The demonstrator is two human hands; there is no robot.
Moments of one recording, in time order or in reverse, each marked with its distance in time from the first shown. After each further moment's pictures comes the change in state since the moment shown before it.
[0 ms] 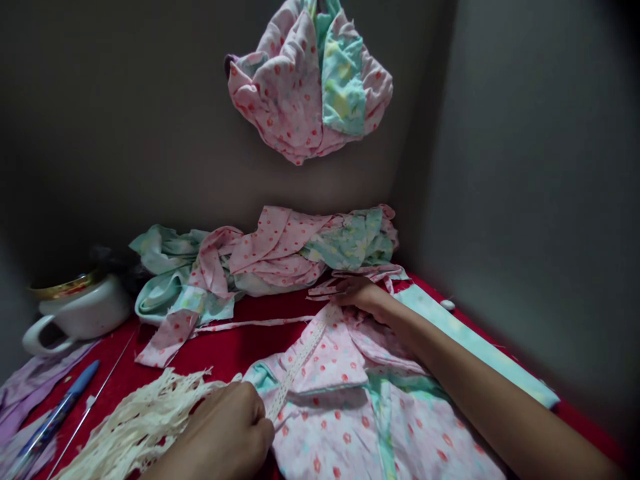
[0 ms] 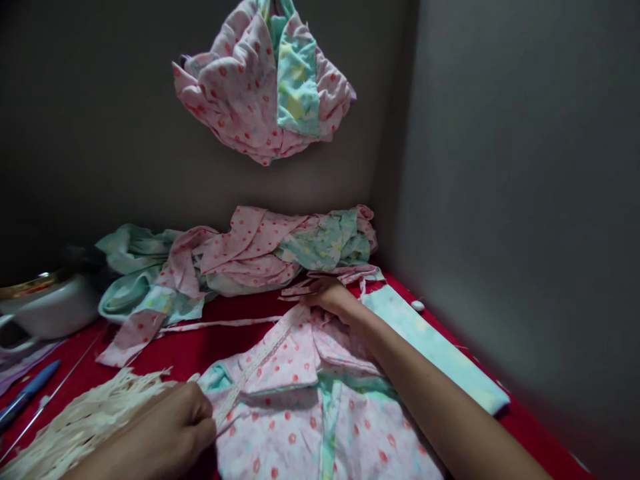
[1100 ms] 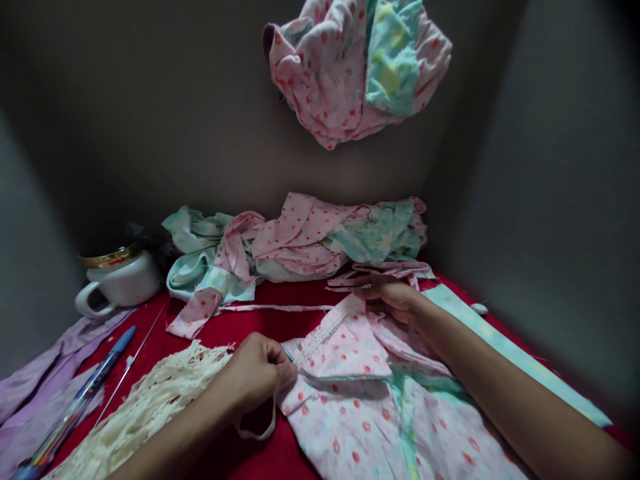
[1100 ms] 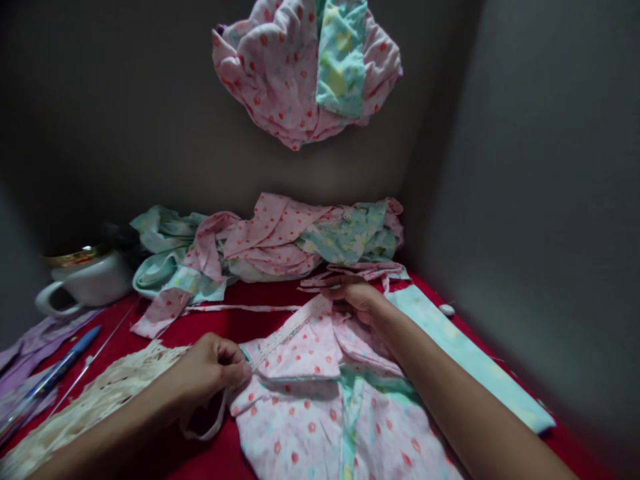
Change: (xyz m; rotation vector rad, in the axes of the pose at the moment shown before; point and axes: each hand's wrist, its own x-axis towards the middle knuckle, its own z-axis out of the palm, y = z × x) left_hand 0.041 -0.019 0.013 -0.719 -0.007 -0.021; right_hand 0.001 0.007 0.001 0.472 -0.057 0.124
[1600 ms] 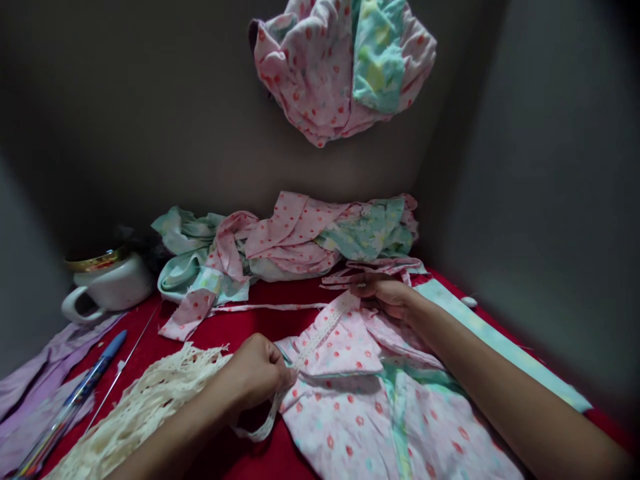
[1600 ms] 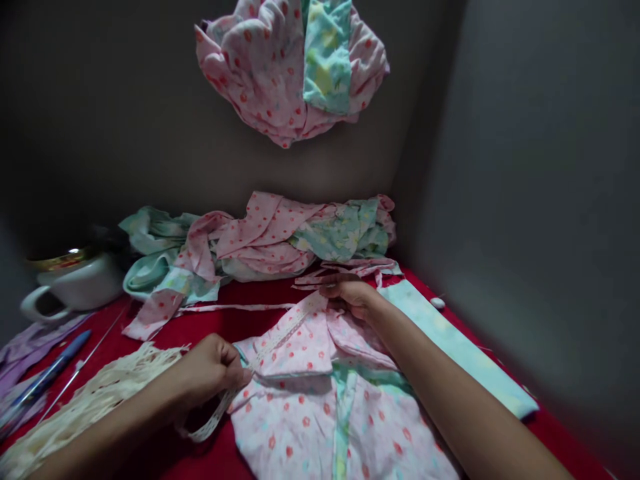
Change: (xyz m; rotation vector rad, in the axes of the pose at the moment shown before) left_hand 0.004 0.004 0.005 0.077 -0.052 -0.064; right_hand 0.012 0.009 -0.013 -0.009 -0.065 0.026
